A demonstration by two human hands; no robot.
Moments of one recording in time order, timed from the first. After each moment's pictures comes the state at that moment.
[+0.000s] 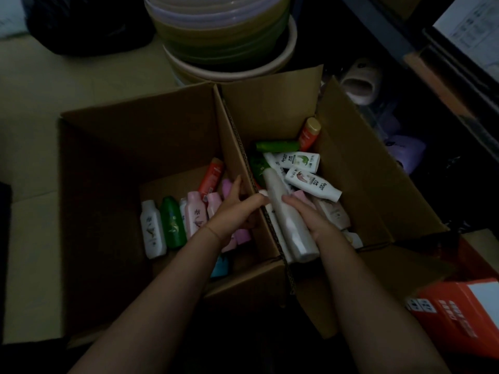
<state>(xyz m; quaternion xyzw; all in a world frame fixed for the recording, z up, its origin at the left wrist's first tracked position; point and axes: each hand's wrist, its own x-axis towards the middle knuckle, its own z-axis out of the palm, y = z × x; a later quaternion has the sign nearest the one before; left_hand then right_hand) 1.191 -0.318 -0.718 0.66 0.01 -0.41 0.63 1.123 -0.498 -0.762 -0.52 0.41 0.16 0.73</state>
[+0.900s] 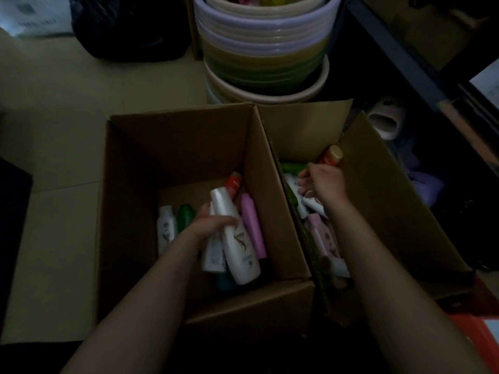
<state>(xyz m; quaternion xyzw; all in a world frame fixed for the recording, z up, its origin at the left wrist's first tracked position) 1.241 -0.228 -0.765 0.71 0.18 -0.39 0.56 1.222 -0.479 -0.696 -0.75 0.37 0.00 0.55</state>
